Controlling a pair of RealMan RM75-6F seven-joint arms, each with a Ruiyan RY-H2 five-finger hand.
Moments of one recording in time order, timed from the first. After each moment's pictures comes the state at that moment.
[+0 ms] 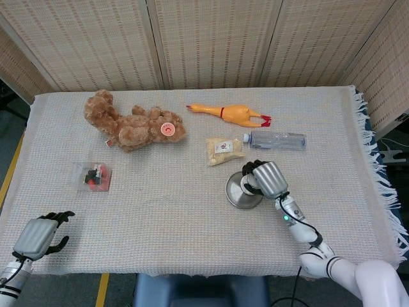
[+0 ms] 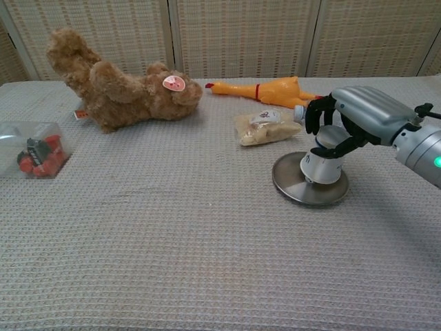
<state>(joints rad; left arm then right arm) -0.23 -1.11 0.05 -1.57 1.46 1.20 0.10 0.65 -1.81 0.13 -0.79 -1.55 1.21 0.19</state>
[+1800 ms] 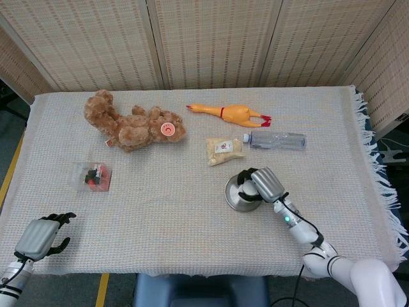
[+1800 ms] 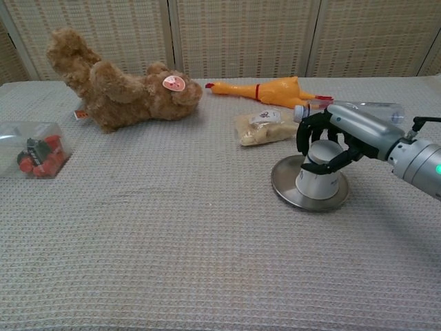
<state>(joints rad) -0.23 -1.11 0.06 -1.57 1.46 1.18 0.11 0.67 -1.83 0.05 -0.71 -1.60 1.19 0.53</state>
